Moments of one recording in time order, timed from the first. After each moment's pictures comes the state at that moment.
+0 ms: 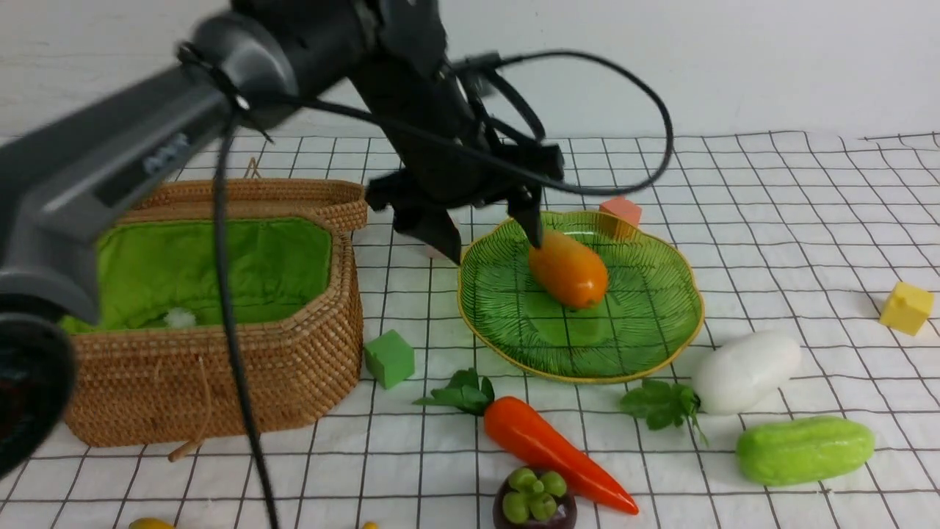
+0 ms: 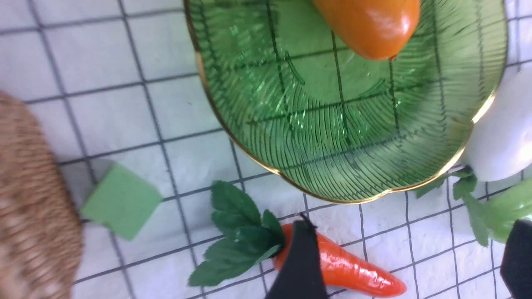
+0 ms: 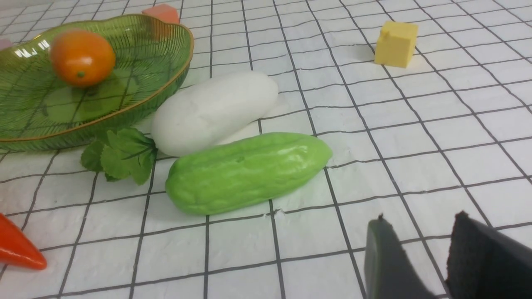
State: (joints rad) right arm -0.06 -0.01 0.02 0.03 0.37 0.07; left arm -0.49 2.00 -2.07 -0.21 1.23 -0.34
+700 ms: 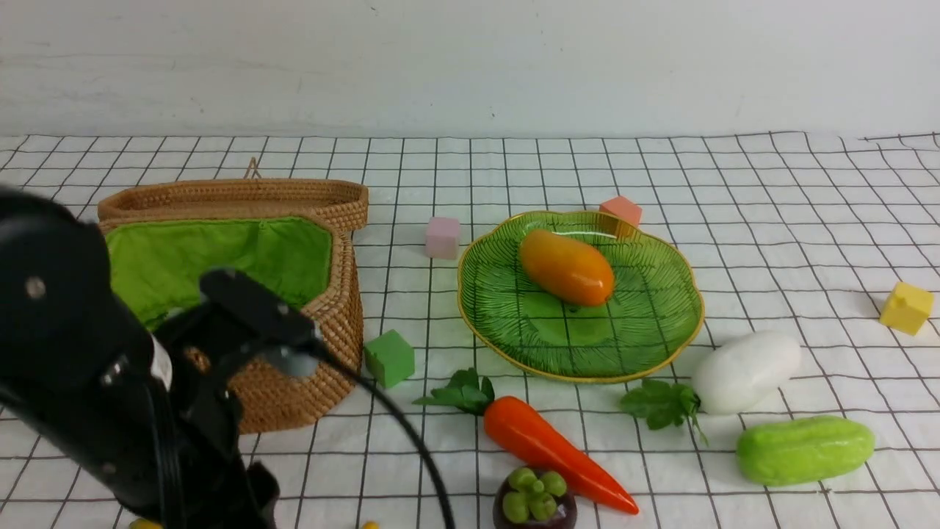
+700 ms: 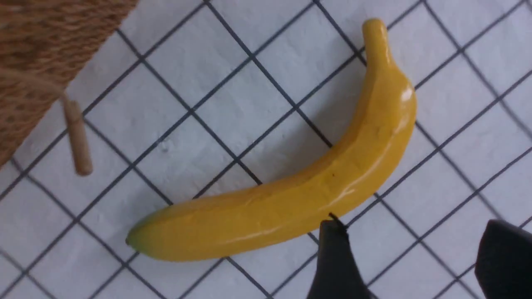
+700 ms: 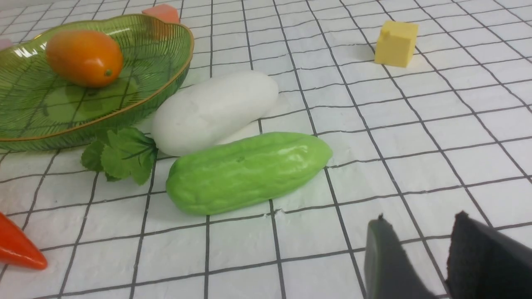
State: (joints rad) right arm -0.06 -0.01 0.02 0.03 0.37 0.07; left arm -0.48 1.29 -0.87 -0.08 1.00 0.32
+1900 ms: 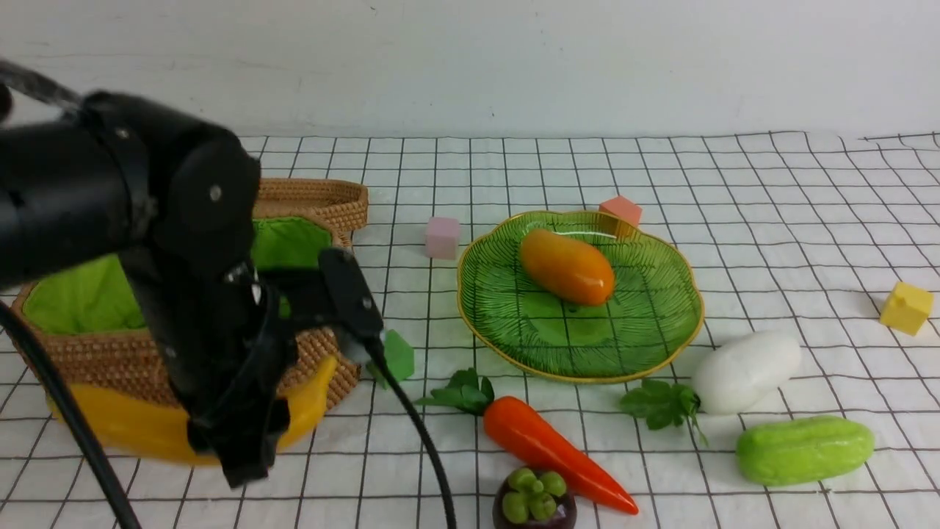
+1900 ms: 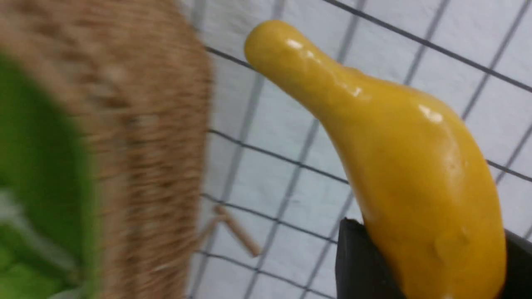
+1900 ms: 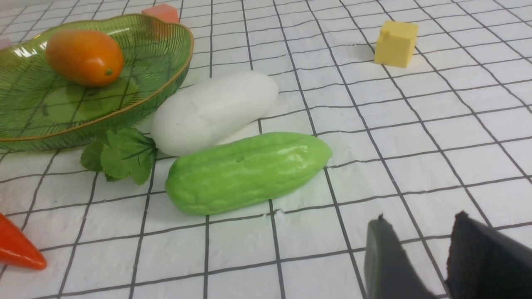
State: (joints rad) right arm -0.06 -0.01 0.02 0.03 0.37 0.07; left arm -0.48 1.53 -1.26 0.10 1.20 0.67
